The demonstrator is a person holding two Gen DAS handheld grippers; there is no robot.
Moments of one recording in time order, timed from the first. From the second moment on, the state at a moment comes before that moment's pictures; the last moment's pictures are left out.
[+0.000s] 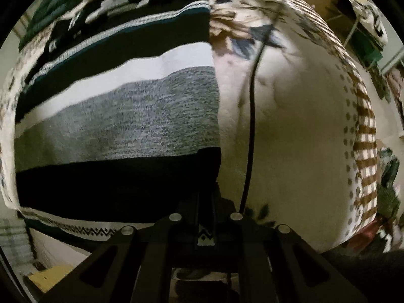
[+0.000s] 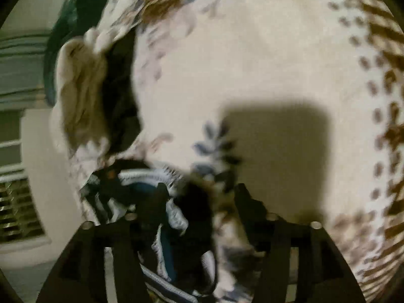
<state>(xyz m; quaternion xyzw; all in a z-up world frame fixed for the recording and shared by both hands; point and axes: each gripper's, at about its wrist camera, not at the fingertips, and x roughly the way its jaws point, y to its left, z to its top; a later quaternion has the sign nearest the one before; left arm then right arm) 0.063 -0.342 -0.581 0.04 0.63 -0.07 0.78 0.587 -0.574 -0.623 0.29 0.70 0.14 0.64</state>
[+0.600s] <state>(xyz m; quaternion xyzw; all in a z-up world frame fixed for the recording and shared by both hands) 0.091 -0.344 -0.612 0.07 0.65 -0.02 0.76 0.578 -0.506 -0.660 0.24 0.74 0.15 0.61</state>
